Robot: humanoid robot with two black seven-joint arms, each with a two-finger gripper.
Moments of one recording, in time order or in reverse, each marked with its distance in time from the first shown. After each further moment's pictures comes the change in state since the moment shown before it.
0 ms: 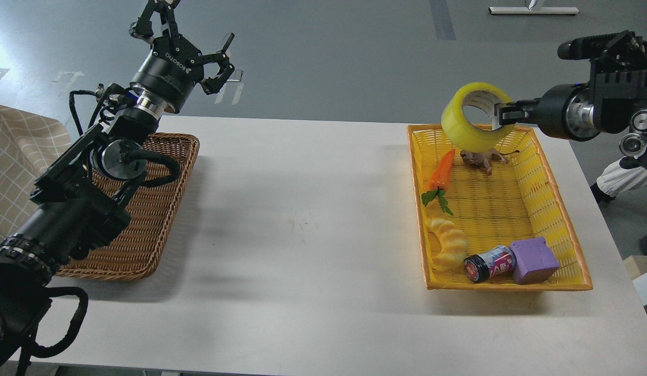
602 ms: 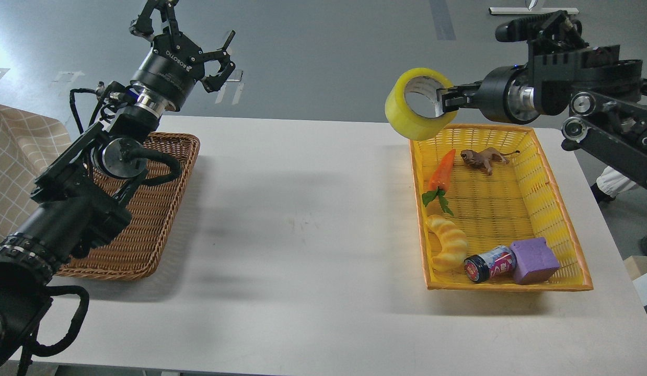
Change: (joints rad) left arm -0.004 -0.003 -0.001 -0.003 0.000 0.000 0.000; right arm 0.076 0.206 -0.011 -0.038 -0.001 0.000 0.001
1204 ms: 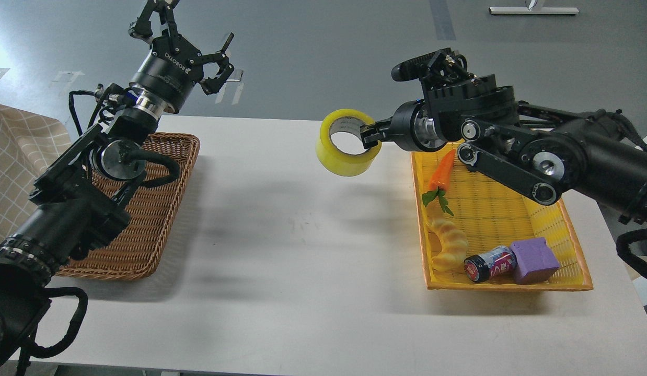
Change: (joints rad) left arm 0.007 0.005 0.001 0.000 0.000 0.000 0.000; right arm 0.011 0.310 -0.106 -0.168 -0.001 0.000 0.000
